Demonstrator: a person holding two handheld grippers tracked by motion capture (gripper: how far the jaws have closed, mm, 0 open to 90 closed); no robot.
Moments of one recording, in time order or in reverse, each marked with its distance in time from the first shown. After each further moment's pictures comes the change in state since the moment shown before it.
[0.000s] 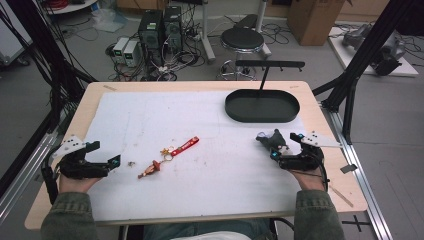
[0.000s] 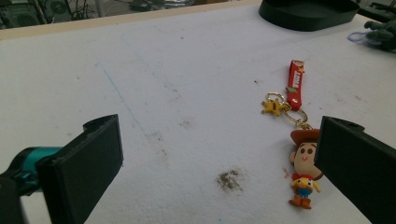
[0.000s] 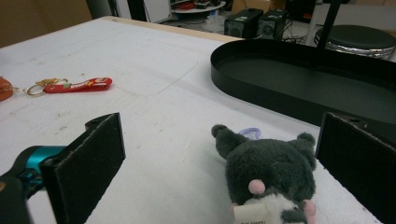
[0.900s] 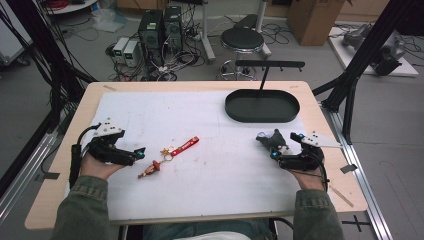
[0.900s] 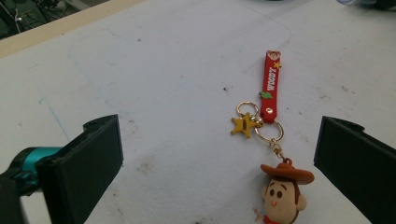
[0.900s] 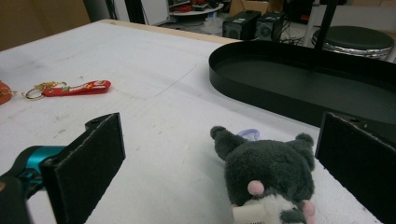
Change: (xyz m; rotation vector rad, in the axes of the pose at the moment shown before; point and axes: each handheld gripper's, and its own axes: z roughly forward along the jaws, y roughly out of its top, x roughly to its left) left arm -0.043 0.056 0.053 0.186 -0.046 0.163; right arm 0.000 0.000 0.000 -0.011 -0.008 0.004
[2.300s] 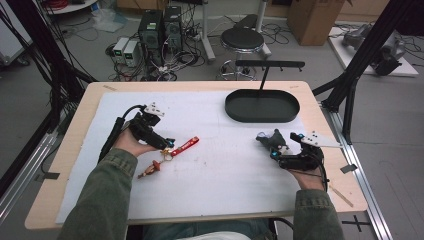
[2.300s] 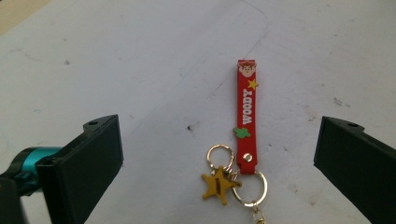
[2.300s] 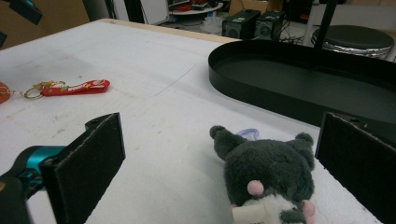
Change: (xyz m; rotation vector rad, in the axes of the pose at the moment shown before) left arm -0.021 0.065 0.078 0.223 -0.122 0.119; right arm 0.000 0.000 0.000 0.009 0.002 0.007
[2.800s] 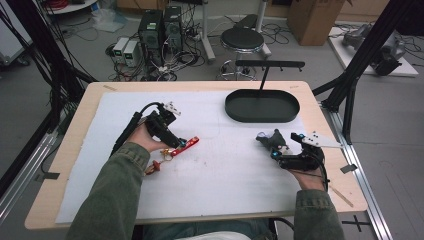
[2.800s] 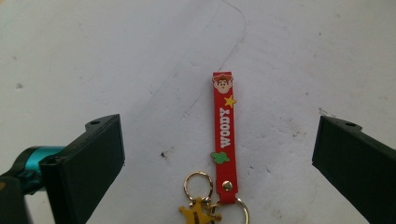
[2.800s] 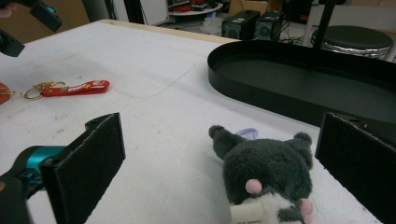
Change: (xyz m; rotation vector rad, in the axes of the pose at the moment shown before) left arm -0.013 0.028 0.028 0.086 -0.059 0.057; right arm -0.001 0.000 -0.001 -0.004 -0.002 0.001
